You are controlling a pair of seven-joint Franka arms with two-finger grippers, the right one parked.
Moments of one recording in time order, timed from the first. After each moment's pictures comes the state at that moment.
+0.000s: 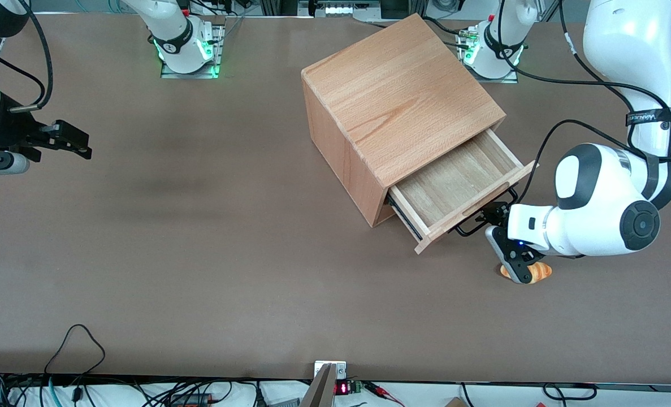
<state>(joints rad) -0.06 0.62 -0.10 -1.31 -0.21 1.79 0.86</state>
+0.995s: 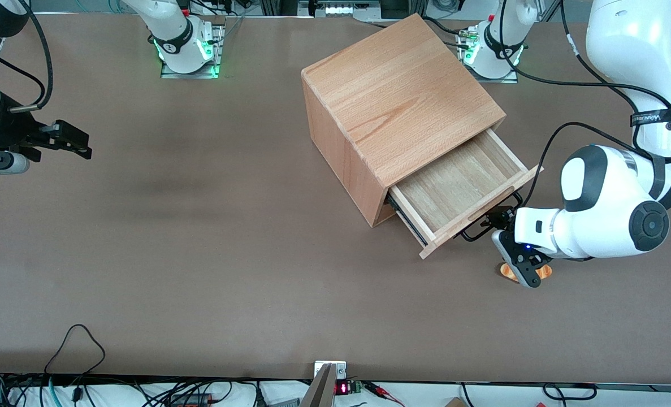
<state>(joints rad) -0.06 0.62 -0.08 -1.30 -0.21 1.80 0.86</state>
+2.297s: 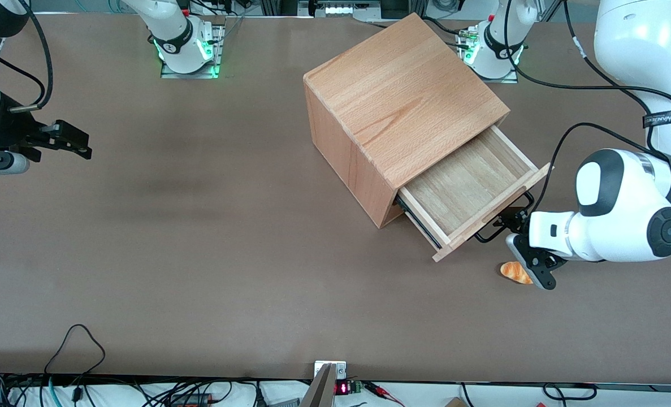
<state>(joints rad) -0.04 0.64 -0.06 -1.27 -0.19 1.73 0.84</state>
